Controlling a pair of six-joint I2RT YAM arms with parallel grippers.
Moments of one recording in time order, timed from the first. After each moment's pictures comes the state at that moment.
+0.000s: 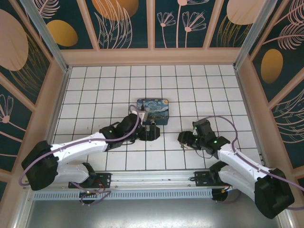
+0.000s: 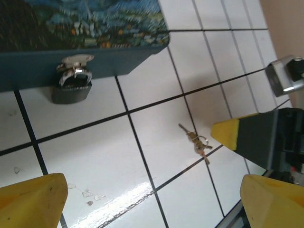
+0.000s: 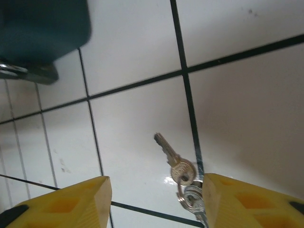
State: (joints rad) left arm -0.93 1.29 0.70 -0.12 0.08 -0.82; right arm 0.53 0.90 0.33 -0.35 -0.24 0.84
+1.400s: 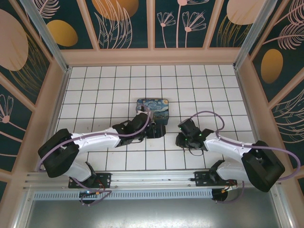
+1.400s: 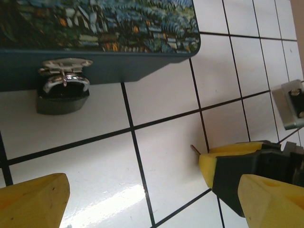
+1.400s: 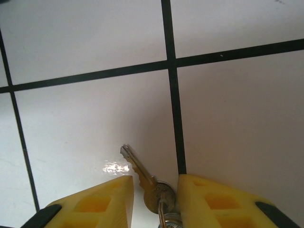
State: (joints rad) left arm -0.95 1.48 0.77 -0.03 0.04 -0.92; right arm 0.73 1.22 0.47 -0.40 0.02 0.81
